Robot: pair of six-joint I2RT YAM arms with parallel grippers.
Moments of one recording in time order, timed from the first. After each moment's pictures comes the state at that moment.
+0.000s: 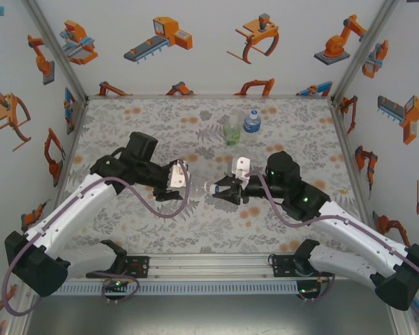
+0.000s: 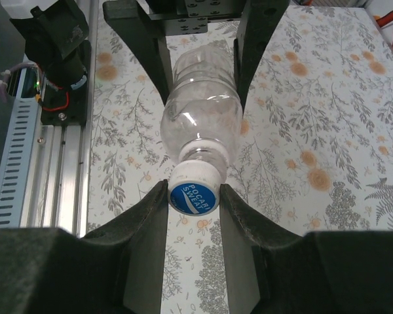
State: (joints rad) left arm -0.63 1.16 1.06 -0.83 0.69 1.03; right arm 0.82 0.93 0.80 -0.11 -0.61 -0.30
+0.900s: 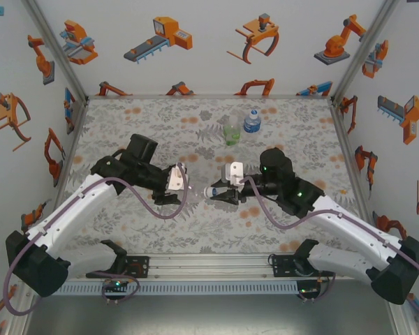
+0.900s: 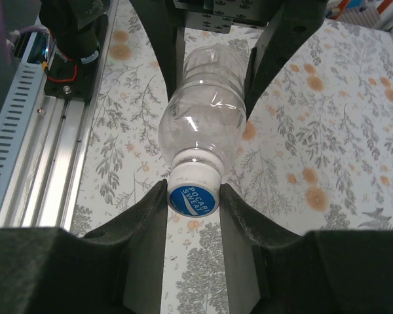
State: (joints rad) left arm -0.62 1.16 1.05 -0.86 0.73 1.05; right arm 0.82 1.01 0.85 -0.15 -0.72 -0.49
